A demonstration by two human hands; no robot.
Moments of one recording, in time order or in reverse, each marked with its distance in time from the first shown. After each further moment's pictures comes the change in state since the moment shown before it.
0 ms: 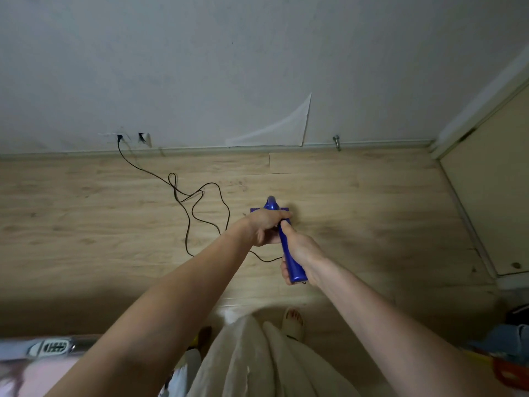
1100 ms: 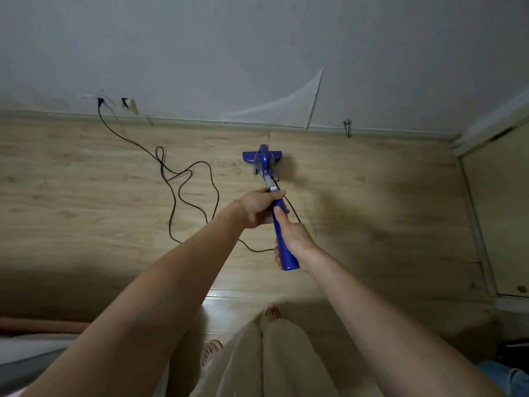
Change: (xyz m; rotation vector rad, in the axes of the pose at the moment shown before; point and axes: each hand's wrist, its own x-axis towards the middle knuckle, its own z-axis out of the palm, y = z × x) left_hand 0.113 0.085 0.022 -0.098 0.010 0.057; right_hand 0.139 -0.073 -0.059 -0.149 -0.045 0.003
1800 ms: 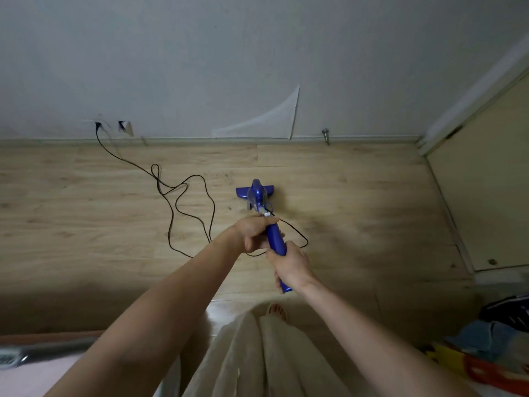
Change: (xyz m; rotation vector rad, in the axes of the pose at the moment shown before) left_hand -0.102 -0.086 0.002 -0.014 -0.007 -0.061; right_hand -0.110 0.095 0.044 -0.187 0.140 -0.231
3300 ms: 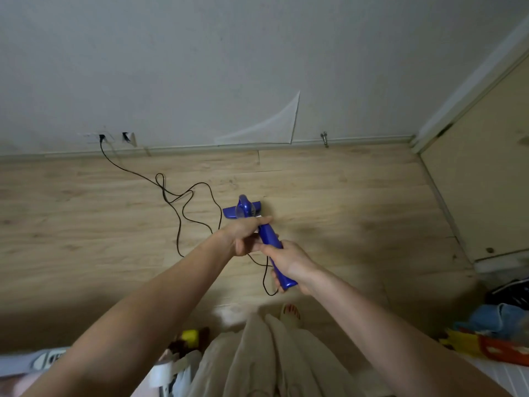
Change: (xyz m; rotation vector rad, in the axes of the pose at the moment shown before) left_hand -0.049 -0.004 -0.082 -0.008 -0.031 -0.053; right_hand -0.052 -0.043 0.059 0.187 -0.175 0.043
